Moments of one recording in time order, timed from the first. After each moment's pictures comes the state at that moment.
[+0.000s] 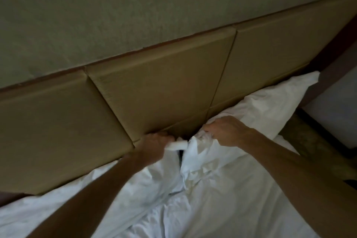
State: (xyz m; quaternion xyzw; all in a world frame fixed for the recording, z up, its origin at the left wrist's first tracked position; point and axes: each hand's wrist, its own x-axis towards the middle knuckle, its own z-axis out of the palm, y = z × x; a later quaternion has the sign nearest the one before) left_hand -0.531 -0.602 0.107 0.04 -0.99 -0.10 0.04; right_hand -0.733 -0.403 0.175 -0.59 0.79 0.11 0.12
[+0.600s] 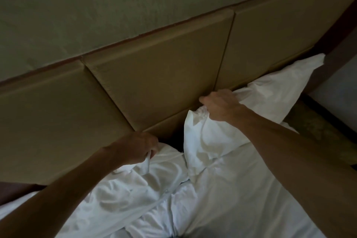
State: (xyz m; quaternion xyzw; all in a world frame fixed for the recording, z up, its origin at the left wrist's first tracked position) left_hand -0.476 -0.637 0.145 -0.09 -0.98 -0.15 -0.08; right_hand -0.723 -0.440 0.210 -0.53 0.84 0.12 0.04
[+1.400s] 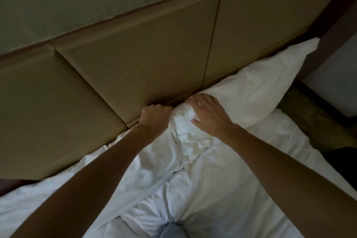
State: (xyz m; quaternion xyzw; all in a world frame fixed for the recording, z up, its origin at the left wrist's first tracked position) left_hand -0.568 -0.567 0.149 0.14 -0.98 0.07 -0.10; right_hand -0.687 -0.398 0.131 -0.53 0.85 -0.06 -0.04
